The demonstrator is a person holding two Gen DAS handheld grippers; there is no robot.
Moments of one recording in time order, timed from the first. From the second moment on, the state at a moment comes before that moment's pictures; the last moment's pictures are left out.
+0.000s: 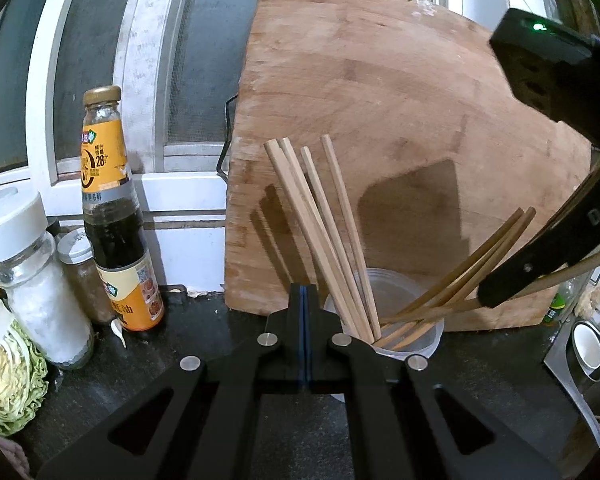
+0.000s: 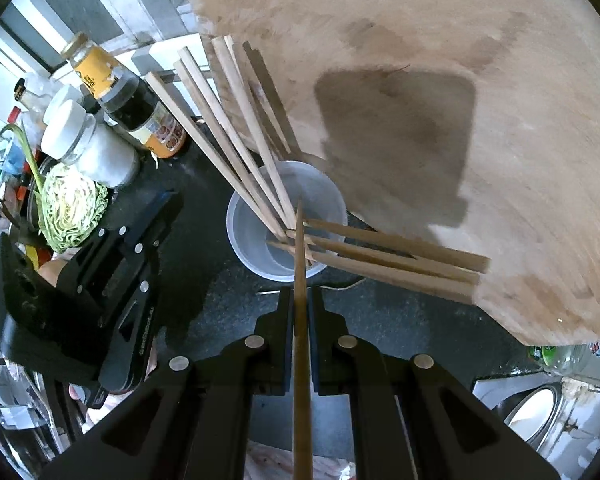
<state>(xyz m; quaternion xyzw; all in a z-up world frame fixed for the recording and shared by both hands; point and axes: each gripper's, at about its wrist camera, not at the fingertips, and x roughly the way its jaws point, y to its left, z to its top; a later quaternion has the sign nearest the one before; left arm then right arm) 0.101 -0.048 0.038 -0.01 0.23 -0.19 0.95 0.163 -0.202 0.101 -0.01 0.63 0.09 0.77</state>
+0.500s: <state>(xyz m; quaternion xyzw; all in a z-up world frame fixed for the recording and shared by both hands) 0.096 -0.051 0.042 -0.01 0.23 -0.19 0.95 0.173 -0.201 0.100 -0.01 0.60 0.08 0.79</state>
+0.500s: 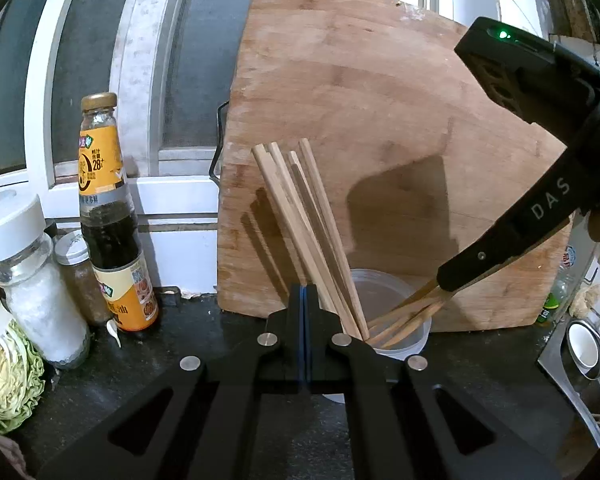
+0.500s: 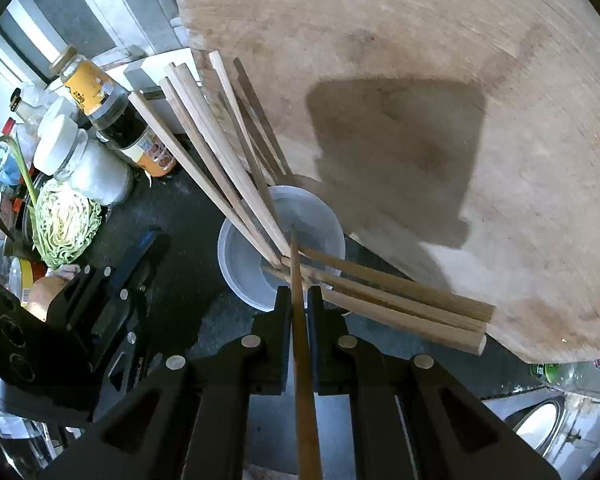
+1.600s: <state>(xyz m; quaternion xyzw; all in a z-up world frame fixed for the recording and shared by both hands) 0.101 -0.043 0.039 -0.03 0.24 -0.18 0.96 0.171 -0.192 0.128 -0.05 0.47 0.05 0.88</state>
